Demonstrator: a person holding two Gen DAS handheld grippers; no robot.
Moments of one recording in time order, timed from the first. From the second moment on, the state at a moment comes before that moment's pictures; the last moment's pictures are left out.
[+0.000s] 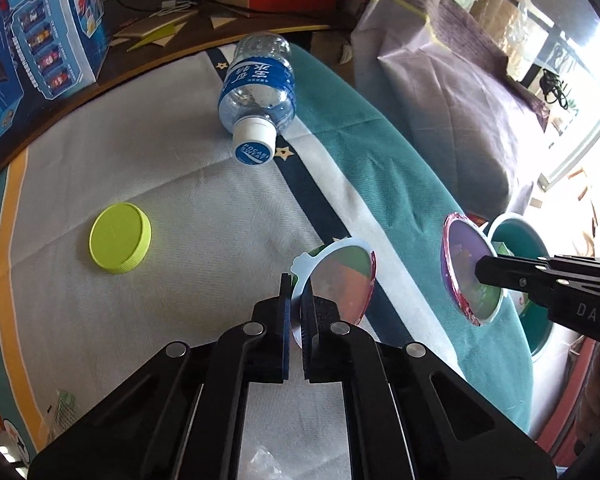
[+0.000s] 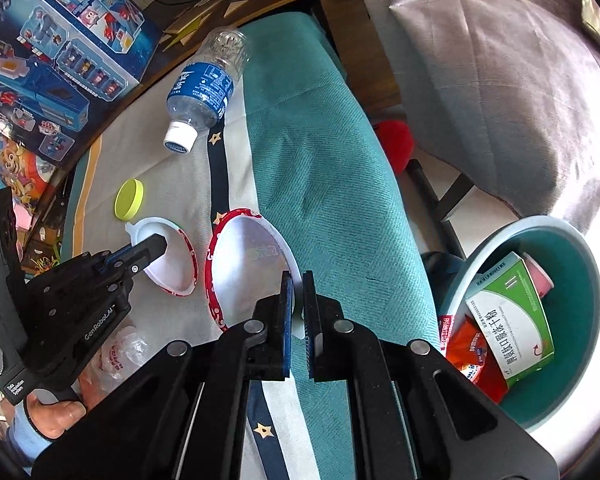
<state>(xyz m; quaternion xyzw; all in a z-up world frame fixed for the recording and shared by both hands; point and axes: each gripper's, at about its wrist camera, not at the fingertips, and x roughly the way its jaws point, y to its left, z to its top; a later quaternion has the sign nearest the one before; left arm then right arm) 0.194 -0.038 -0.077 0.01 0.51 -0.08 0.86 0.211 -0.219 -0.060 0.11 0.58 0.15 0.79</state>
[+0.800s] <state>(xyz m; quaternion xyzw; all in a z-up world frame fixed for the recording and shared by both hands) 0.115 -0.205 -0.037 0.12 0.47 -0.23 0.84 0.097 -0.419 -0.020 0.22 0.50 0.04 0.83</state>
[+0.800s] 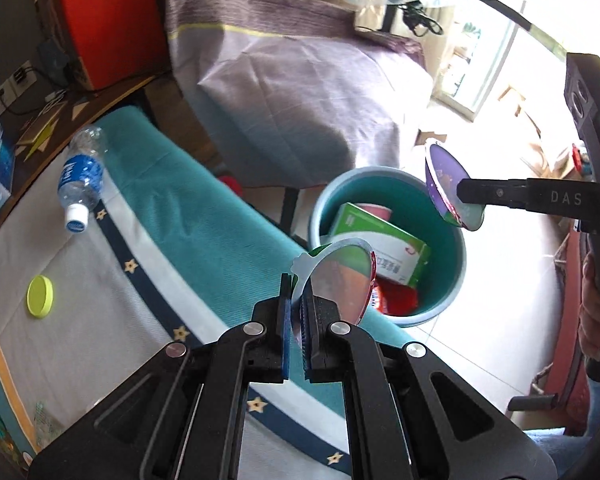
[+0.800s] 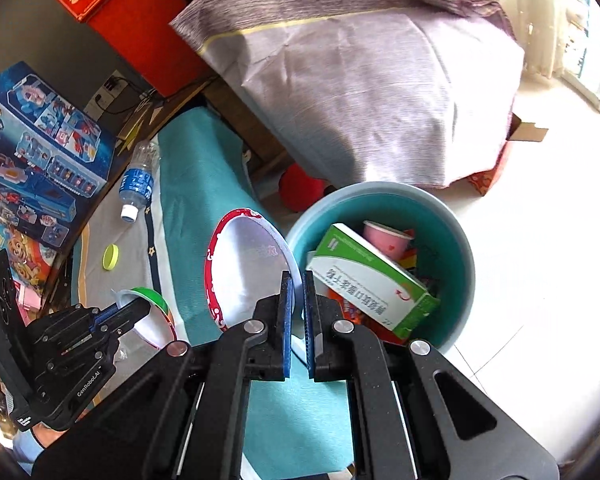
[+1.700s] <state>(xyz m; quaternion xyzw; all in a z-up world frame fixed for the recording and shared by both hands) 0.120 -0.292 -0.077 0.16 0.52 -0.27 0.79 0.089 -0.462 -0.051 0.24 0.53 0.01 0.81</state>
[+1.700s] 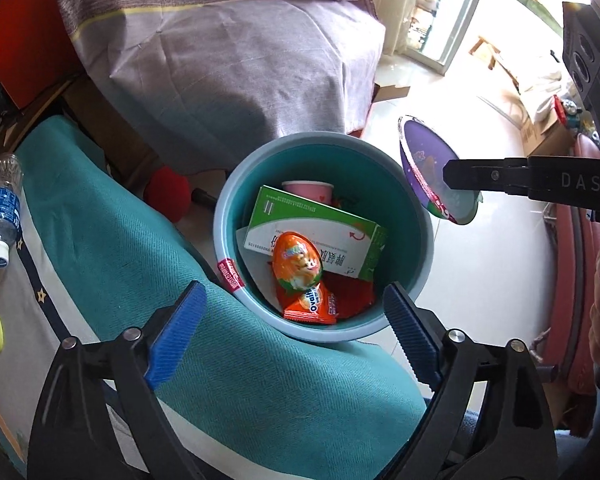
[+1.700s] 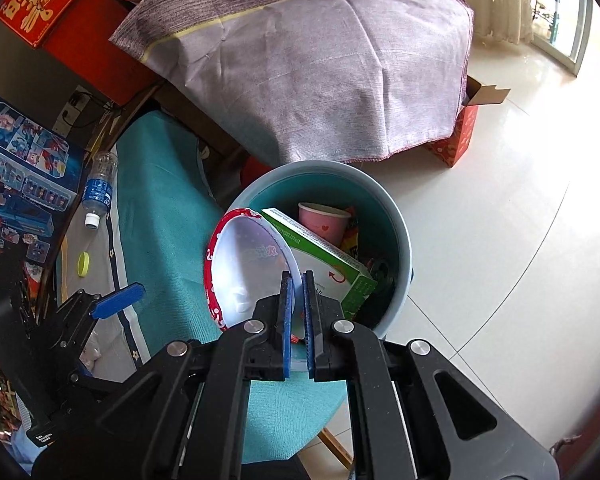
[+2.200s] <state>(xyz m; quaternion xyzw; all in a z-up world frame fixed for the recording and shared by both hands) 0.109 -0.270 -0.082 0.17 0.53 -0.27 0.79 0.097 -0.437 -0.052 0.21 0.55 0.00 0.81</state>
